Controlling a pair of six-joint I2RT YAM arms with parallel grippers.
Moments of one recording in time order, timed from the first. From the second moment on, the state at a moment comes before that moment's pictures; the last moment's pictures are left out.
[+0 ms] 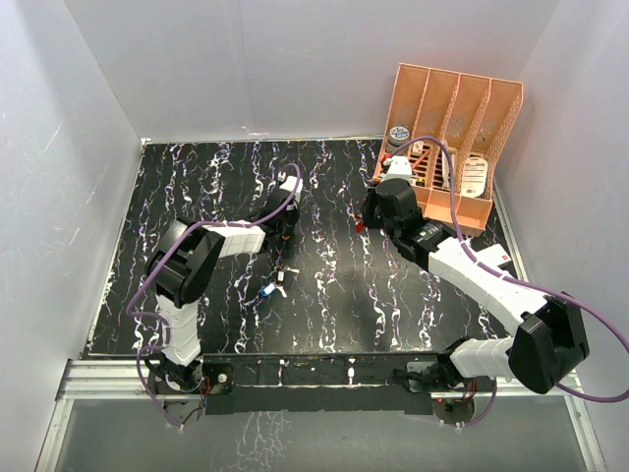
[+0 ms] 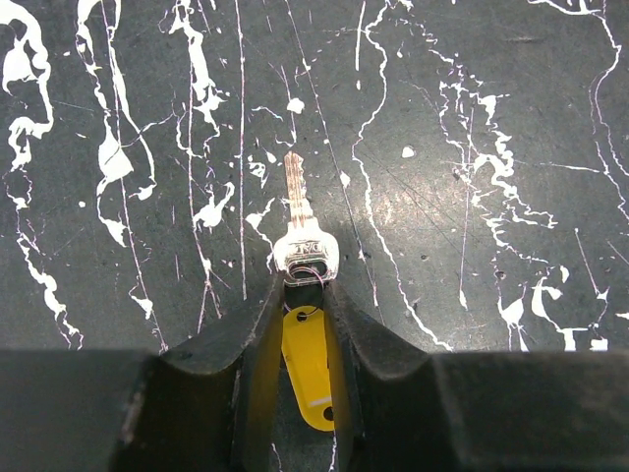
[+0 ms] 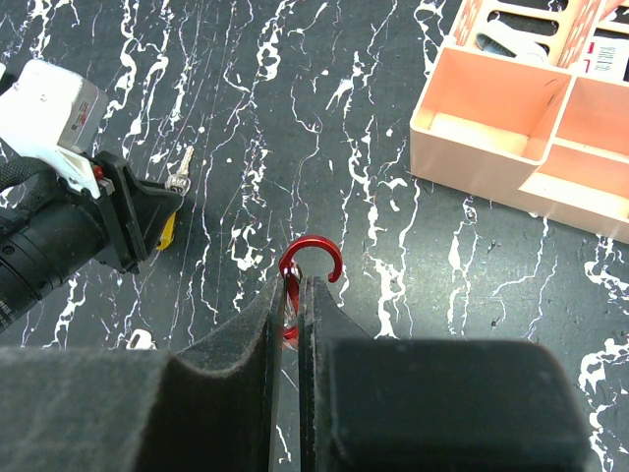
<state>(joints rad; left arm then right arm) -0.56 1.94 1.06 0.21 -0.27 -0.09 0.57 1.28 0.98 -0.18 0.29 0.42</state>
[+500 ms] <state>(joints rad) -0.56 1.93 1.06 0.20 -0.28 -0.09 0.57 1.28 0.98 -0.18 0.29 0.42</state>
